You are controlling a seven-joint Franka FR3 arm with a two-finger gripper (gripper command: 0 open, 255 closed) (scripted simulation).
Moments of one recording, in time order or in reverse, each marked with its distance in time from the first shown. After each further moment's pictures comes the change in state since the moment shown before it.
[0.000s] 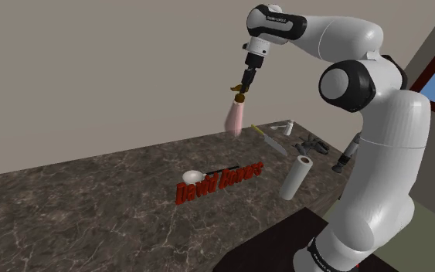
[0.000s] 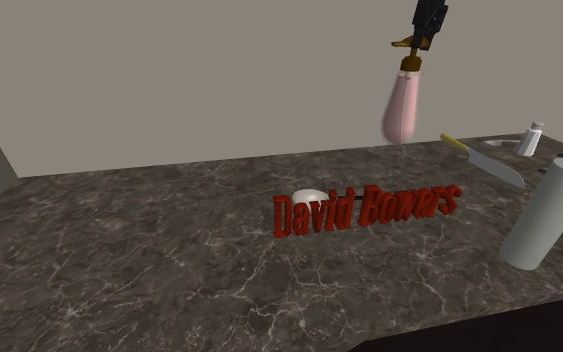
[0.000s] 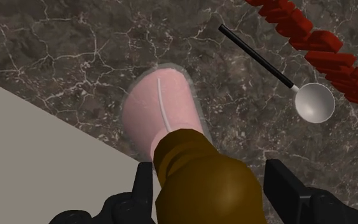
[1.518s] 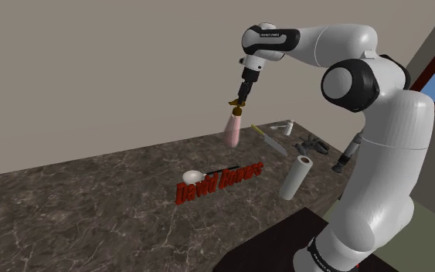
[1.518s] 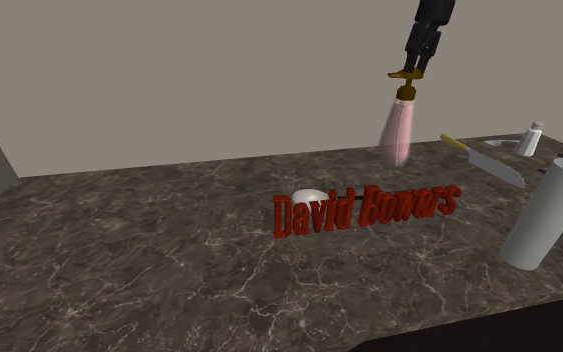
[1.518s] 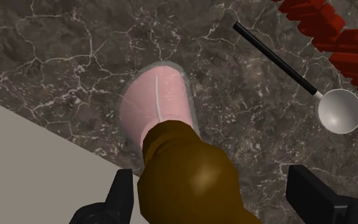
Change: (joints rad) arm 0.010 -0.021 0.001 -0.192 -0.001 0.171 -0.022
